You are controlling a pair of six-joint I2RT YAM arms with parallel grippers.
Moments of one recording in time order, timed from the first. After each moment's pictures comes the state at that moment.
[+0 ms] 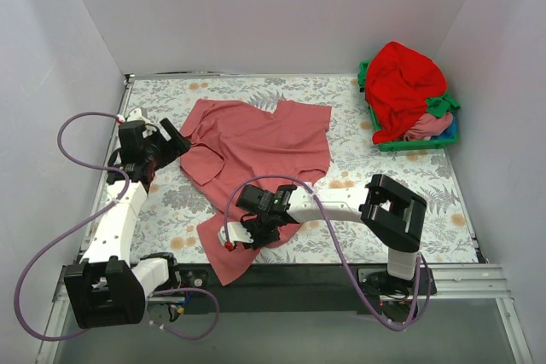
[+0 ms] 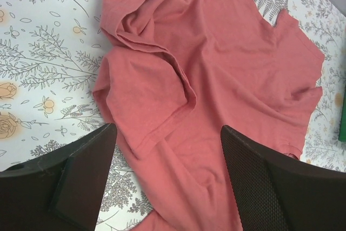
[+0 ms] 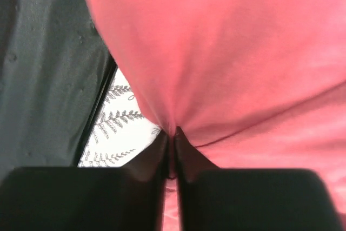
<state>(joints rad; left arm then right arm) 0.08 1.10 0.83 -0.34 0.15 -0.51 1.24 1.84 1.18 -0.55 -0.39 -0.76</state>
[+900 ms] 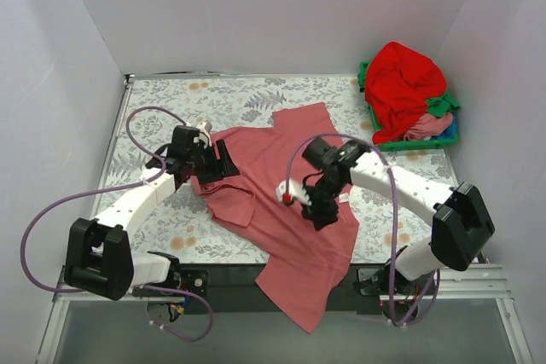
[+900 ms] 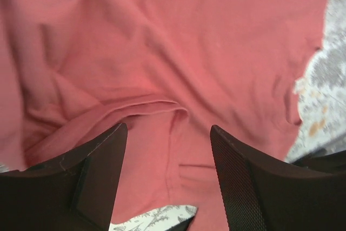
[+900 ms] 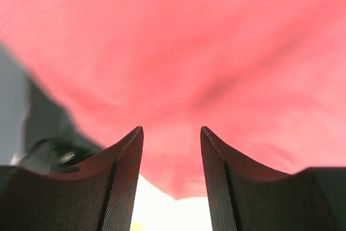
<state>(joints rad) -0.28 1.27 0.81 -0.38 0.33 -0.53 0.85 1.47 1.11 -1.12 -0.59 -0.99</state>
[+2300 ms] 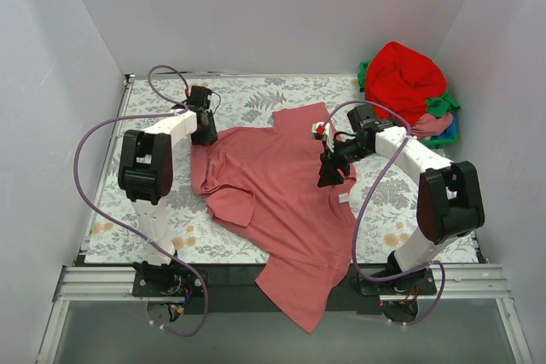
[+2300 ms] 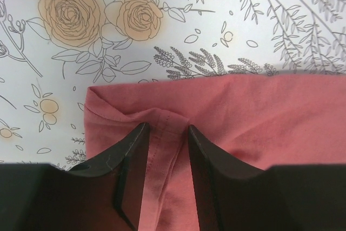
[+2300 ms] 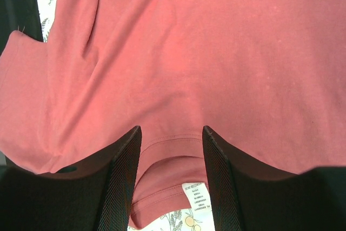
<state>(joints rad) -0.18 2.04 1.46 -0.48 -0.17 -0.35 0.32 1.63 1.15 -0.82 -0.89 -0.81</state>
